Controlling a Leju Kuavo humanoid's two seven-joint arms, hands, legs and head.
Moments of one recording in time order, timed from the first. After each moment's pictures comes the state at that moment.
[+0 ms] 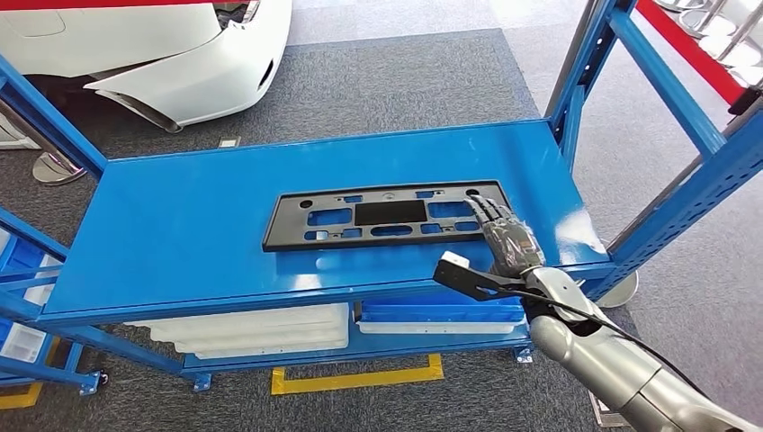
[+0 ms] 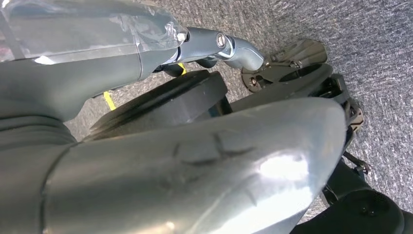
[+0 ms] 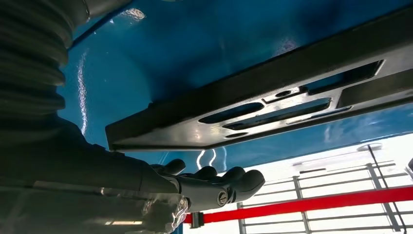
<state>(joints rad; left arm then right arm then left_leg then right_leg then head) -0.15 0.02 -1.25 -0.22 1.15 0.06 0.00 -0.45 -0.51 0.76 -1.25 0.76 -0.20 0.18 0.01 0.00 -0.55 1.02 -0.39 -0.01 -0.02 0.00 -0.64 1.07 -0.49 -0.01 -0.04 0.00</state>
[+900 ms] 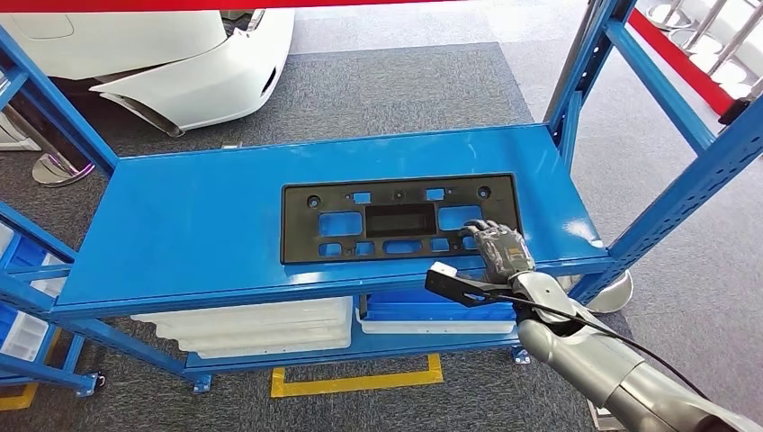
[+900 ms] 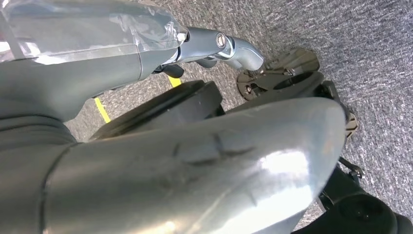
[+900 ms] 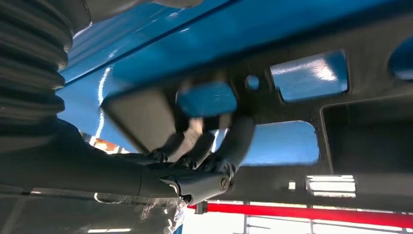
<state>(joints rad) -0.16 0.02 -1.27 -0.22 1.13 0.07 -0.01 -0.51 -0.48 0.84 -1.09 0.87 -0.20 0.27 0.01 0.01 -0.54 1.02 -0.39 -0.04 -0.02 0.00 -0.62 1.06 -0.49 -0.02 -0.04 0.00</state>
